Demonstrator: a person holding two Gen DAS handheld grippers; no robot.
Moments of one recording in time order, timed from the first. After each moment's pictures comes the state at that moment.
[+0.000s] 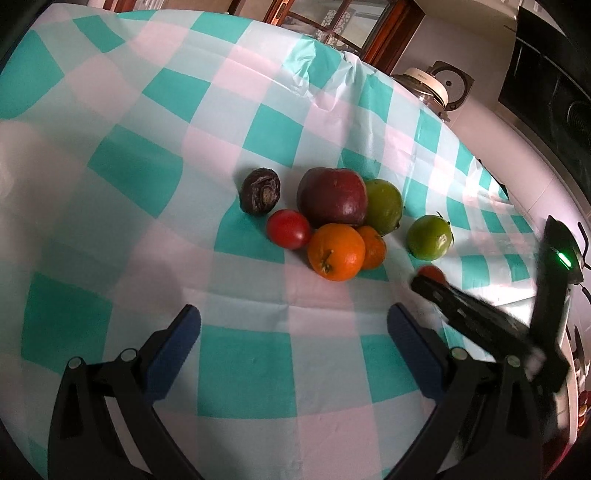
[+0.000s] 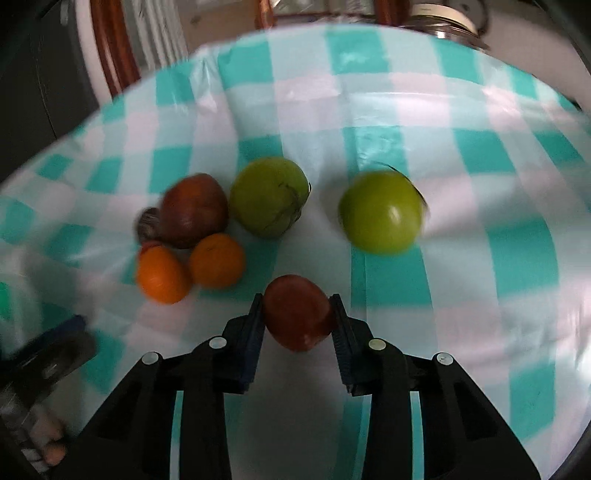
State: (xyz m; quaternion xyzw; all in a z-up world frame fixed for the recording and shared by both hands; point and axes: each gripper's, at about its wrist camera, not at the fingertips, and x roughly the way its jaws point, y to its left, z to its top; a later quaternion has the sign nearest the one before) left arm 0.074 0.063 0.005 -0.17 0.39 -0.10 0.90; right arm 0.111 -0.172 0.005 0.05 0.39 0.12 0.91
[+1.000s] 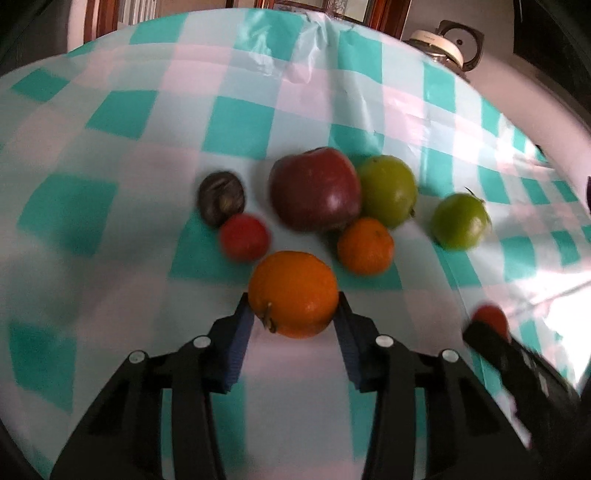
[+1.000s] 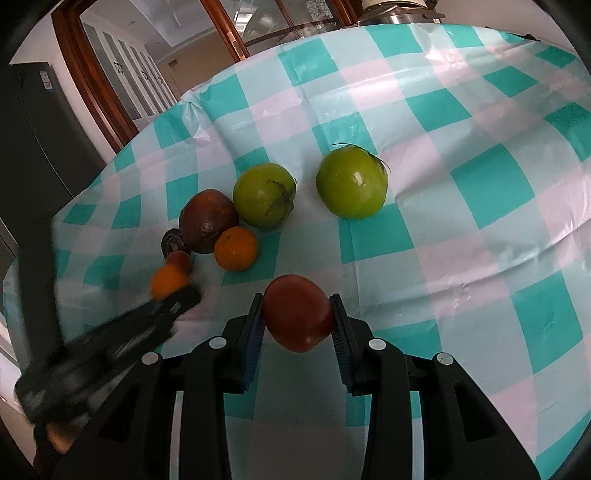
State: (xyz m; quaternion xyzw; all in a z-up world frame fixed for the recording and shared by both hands) left arm 0.104 0.009 0.002 -0.08 0.42 -0.04 0.90; right arm 0.083 -0.196 -0.002 0.15 0.38 0.13 0.90
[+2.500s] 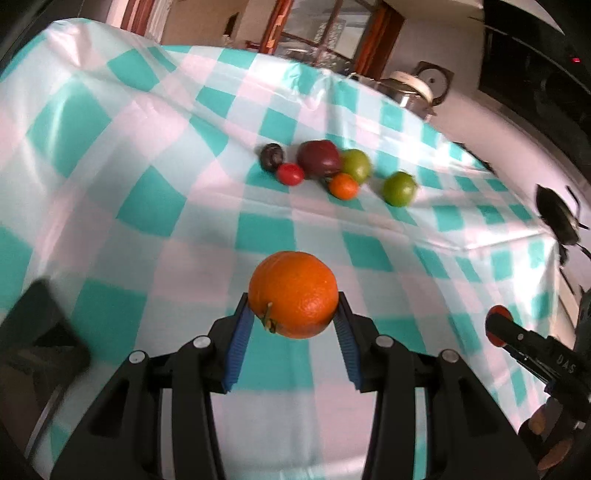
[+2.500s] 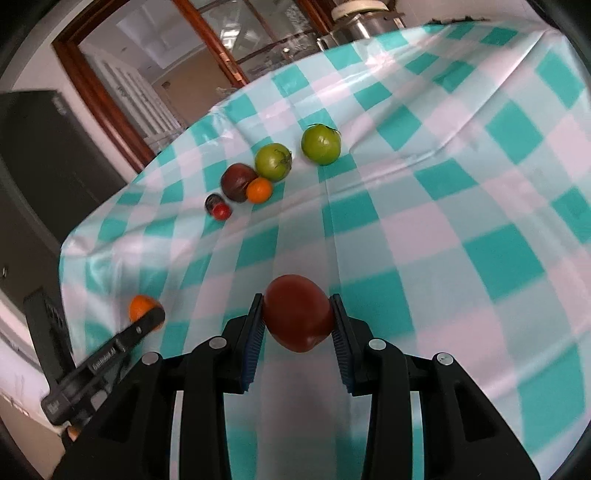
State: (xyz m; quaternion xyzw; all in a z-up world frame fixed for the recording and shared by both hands) left arm -0.076 0.059 0.014 -0.13 0.36 -0.08 0.92; right arm -0.090 -0.230 0.016 0.20 0.37 0.13 0.90
